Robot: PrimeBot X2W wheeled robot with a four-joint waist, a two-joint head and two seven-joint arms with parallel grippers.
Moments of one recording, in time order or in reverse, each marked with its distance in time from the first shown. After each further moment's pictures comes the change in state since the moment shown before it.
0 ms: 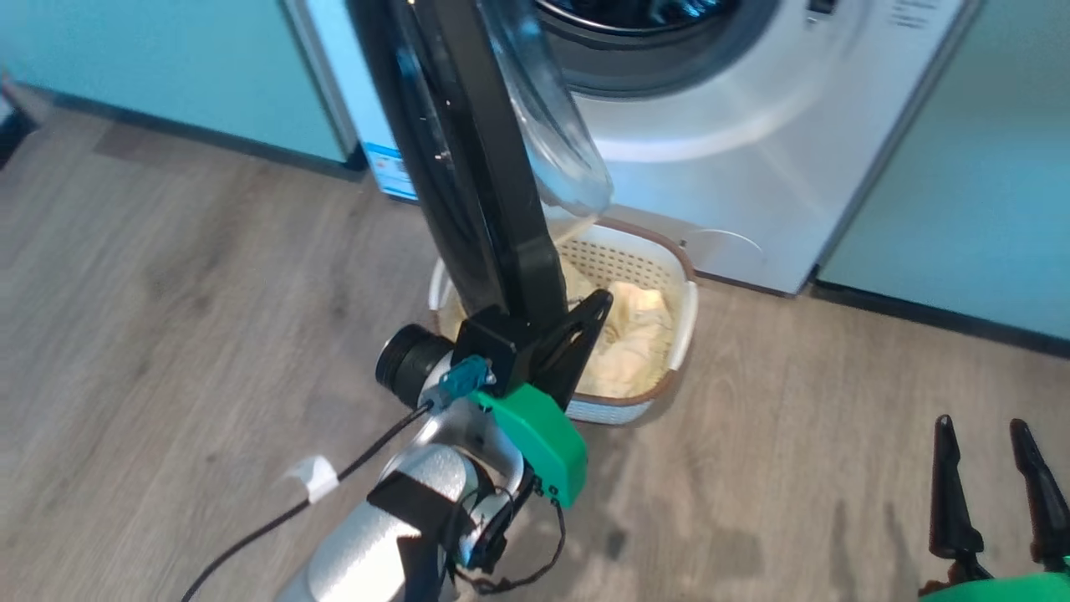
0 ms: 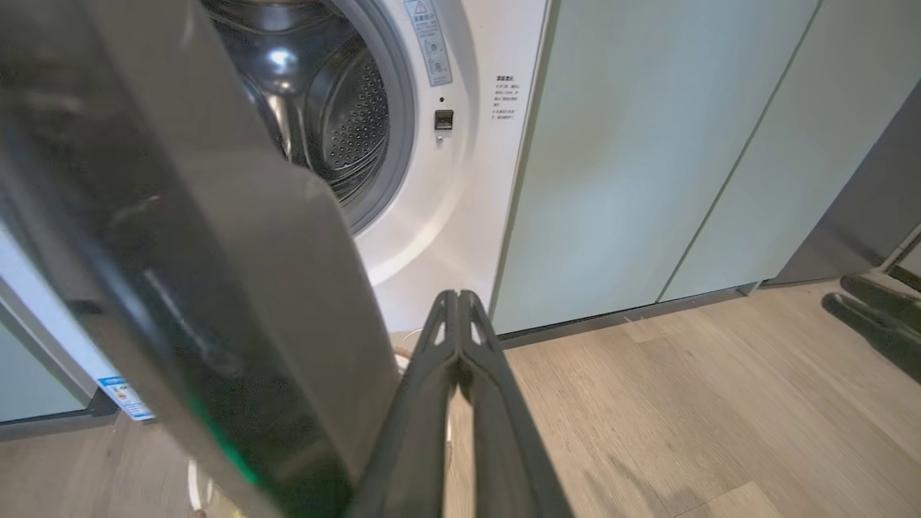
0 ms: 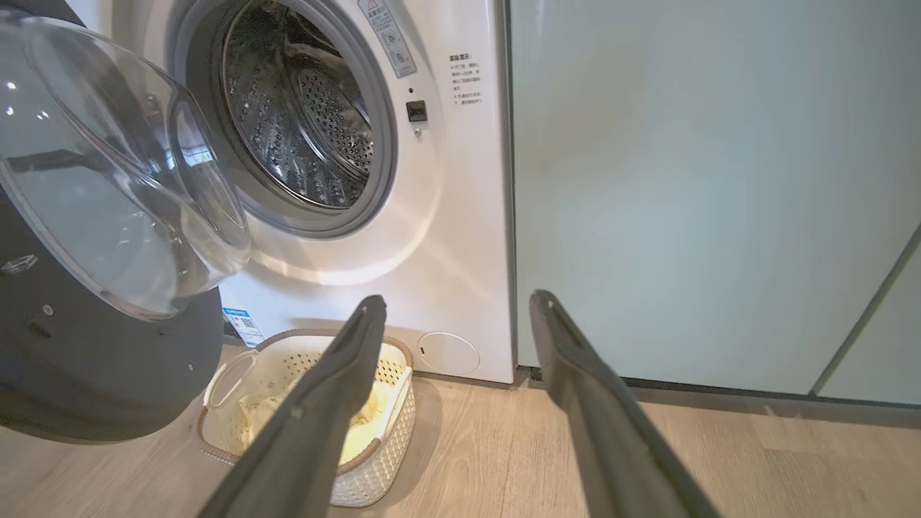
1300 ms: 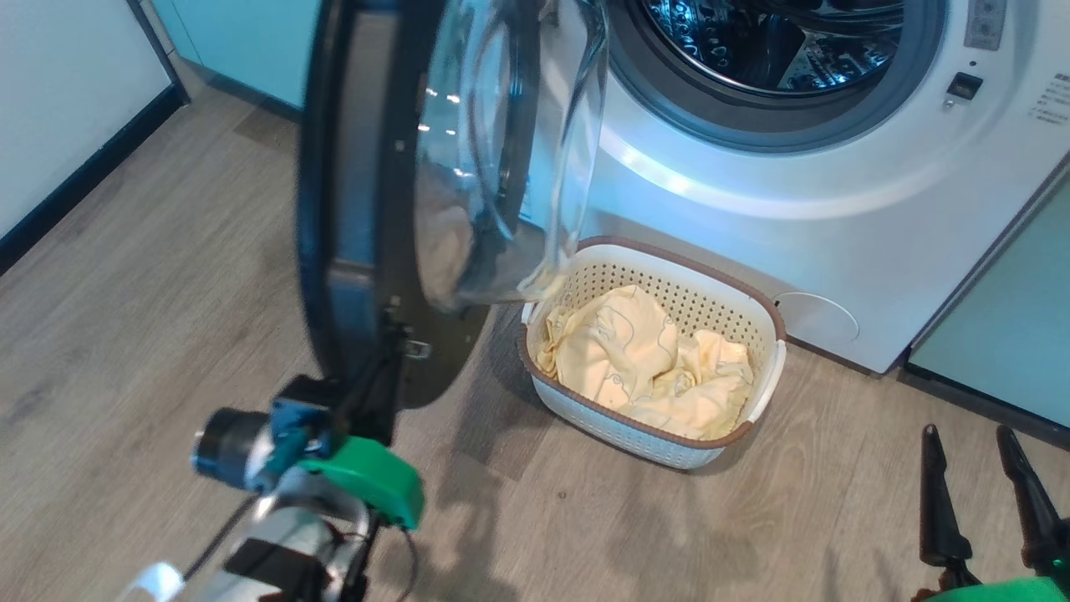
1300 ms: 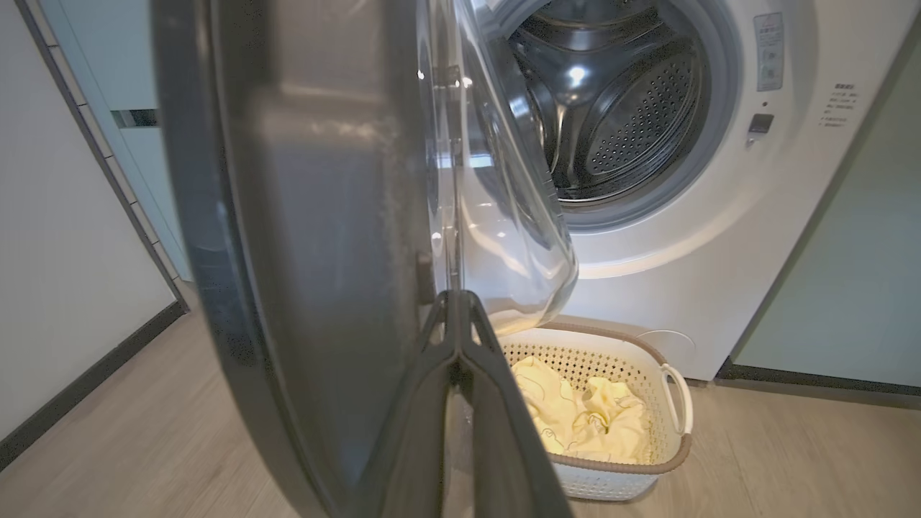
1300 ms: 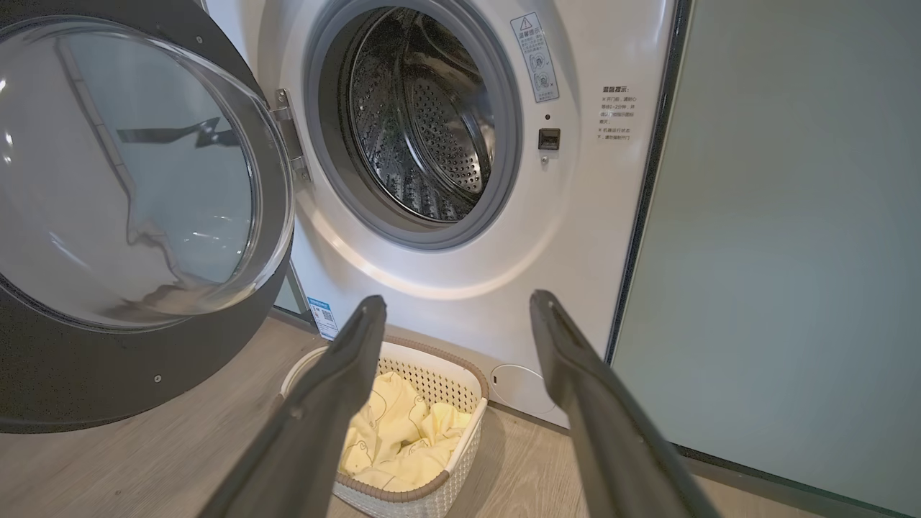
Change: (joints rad) left arm 0.214 0.173 0.161 -0.039 0.000 0.139 -0.157; right arm 0.003 0.000 0.011 0.019 -0.047 0.000 0.000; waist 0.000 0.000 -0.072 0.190
